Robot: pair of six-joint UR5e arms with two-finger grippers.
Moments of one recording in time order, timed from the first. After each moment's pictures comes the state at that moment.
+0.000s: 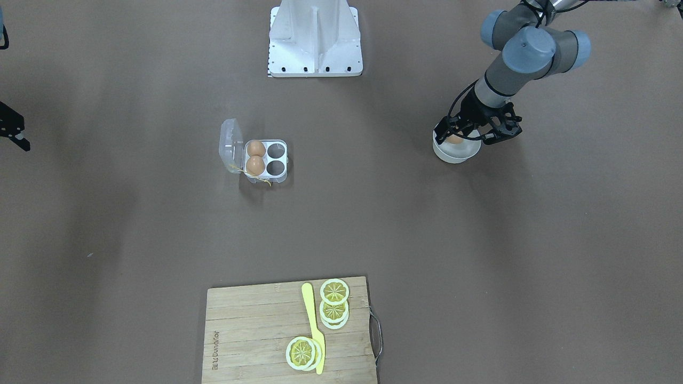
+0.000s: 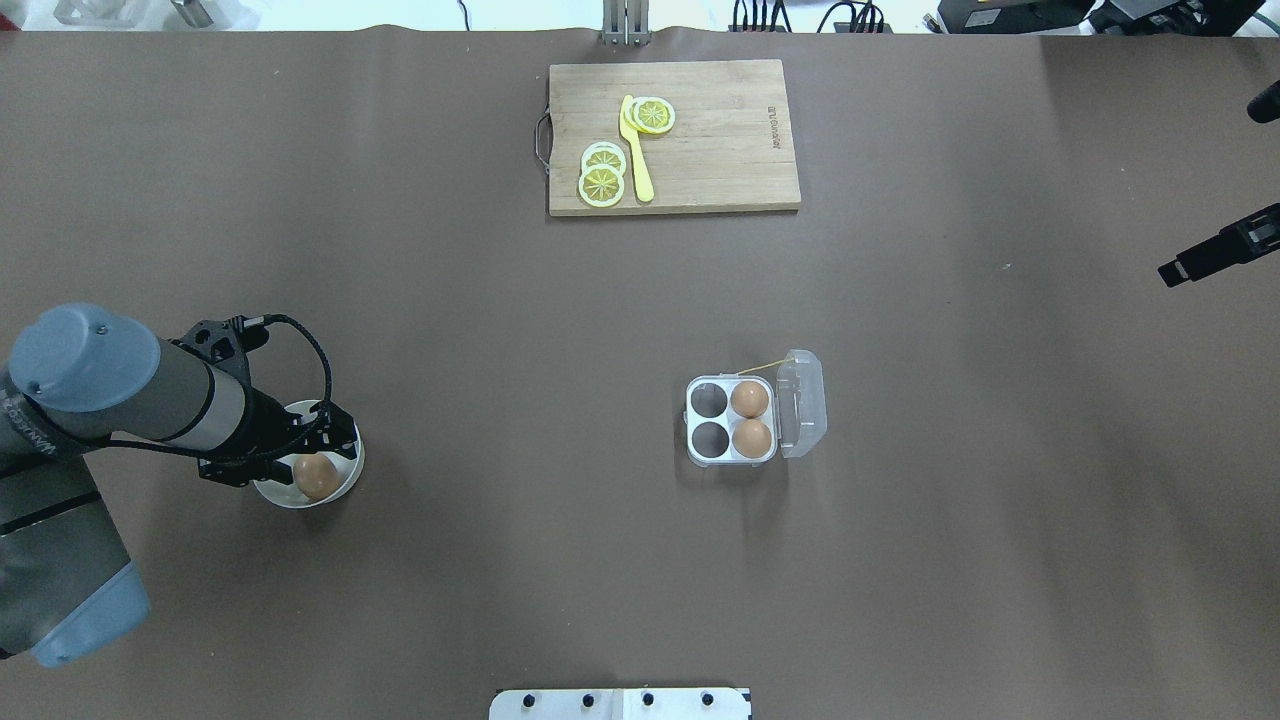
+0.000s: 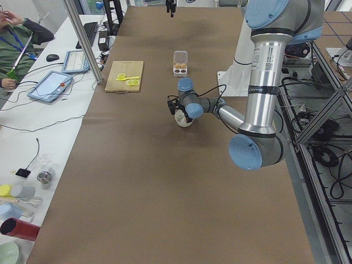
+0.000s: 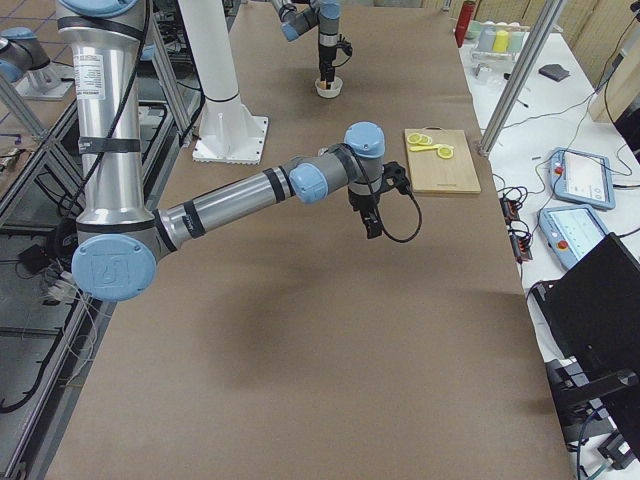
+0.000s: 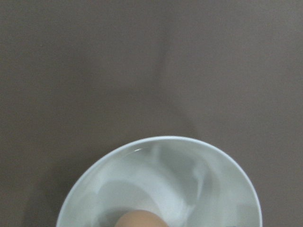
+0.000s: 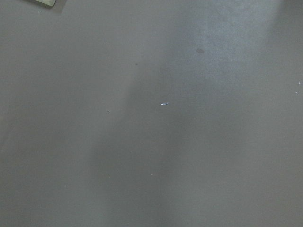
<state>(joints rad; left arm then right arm) -0.59 -1.67 -1.84 -2.07 -2.05 -1.55 1.22 -1.55 1.96 -1.47 2.31 0.18</state>
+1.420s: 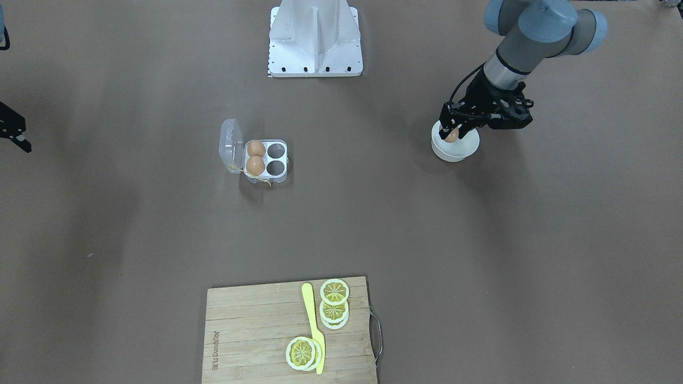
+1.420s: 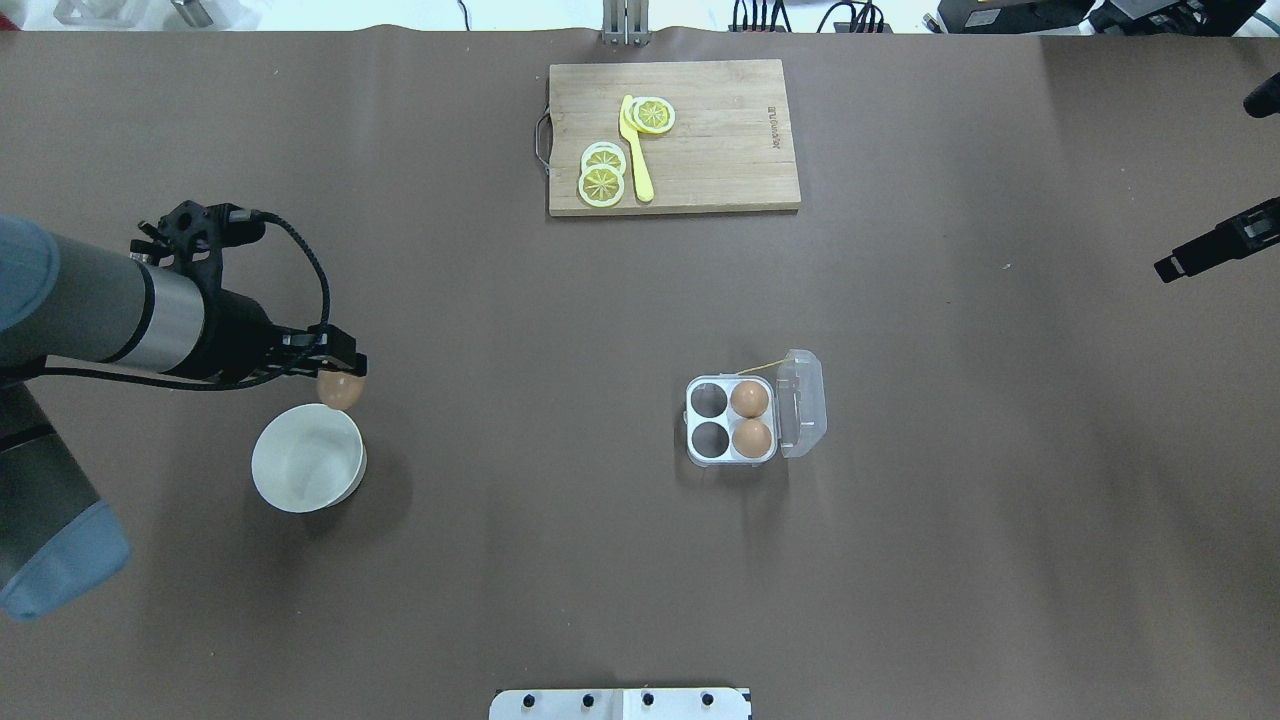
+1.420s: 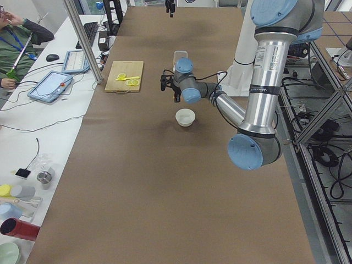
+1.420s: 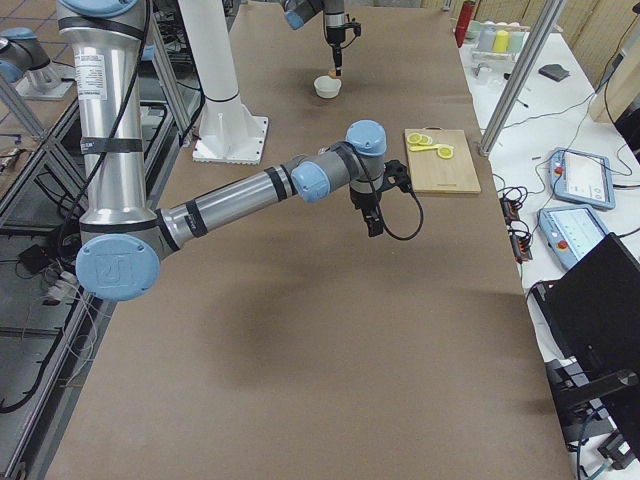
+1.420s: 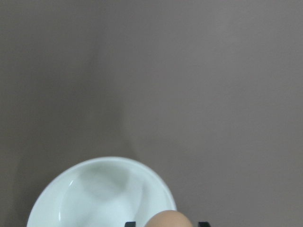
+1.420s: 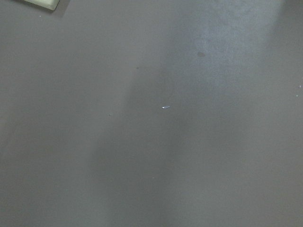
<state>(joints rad) -0.71 -1.76 -2.00 -2.06 -2.02 -1.19 1.22 -1.54 1.96 -1.47 2.31 0.19</state>
